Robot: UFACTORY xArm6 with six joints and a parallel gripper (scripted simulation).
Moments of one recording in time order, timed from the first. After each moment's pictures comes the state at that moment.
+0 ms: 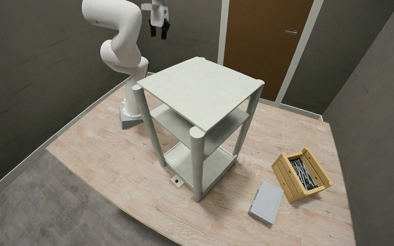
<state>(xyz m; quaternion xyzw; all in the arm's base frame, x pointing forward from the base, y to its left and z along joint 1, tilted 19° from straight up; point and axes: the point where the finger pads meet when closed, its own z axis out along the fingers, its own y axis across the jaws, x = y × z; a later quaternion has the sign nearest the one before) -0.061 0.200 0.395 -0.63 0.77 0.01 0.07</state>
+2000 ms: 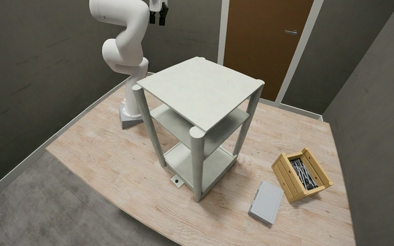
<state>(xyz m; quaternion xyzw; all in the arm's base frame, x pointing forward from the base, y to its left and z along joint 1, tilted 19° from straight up) -0.061 0.172 0.460 -0.59 0.80 0.00 0.06</state>
